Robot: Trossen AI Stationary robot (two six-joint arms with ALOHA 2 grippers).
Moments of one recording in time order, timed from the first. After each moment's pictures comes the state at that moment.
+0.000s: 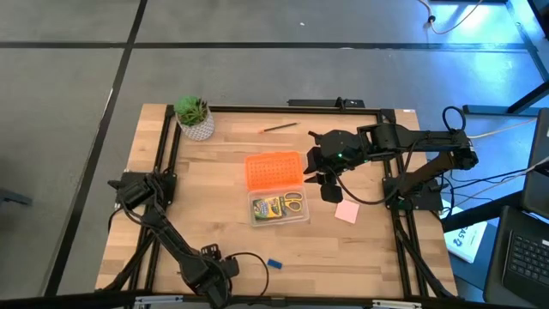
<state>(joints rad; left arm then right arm) -0.85 2.04 1.41 -0.82 -0.09 -1.19 0.10 1.47 1.63 -1.00 -0.05 0.07</state>
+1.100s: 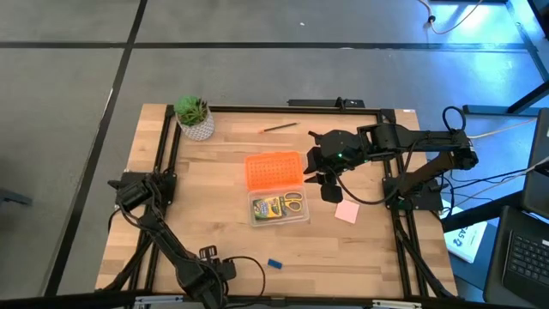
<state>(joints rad) -0.89 2.04 1.41 -0.82 -0.13 -1.19 0.10 1.47 1.63 -1.00 -0.05 0.07</state>
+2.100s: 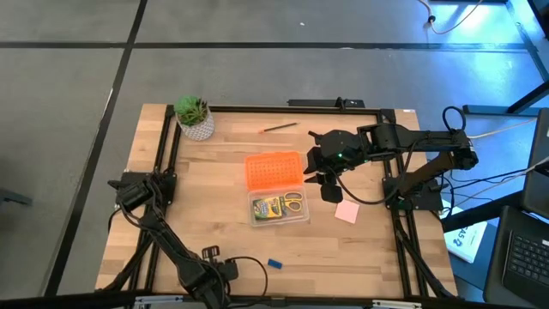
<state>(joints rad) -0.88 2.06 1.41 -0.79 -0.14 -1.17 0.10 1.47 1.63 -1.00 -0.05 0.07</state>
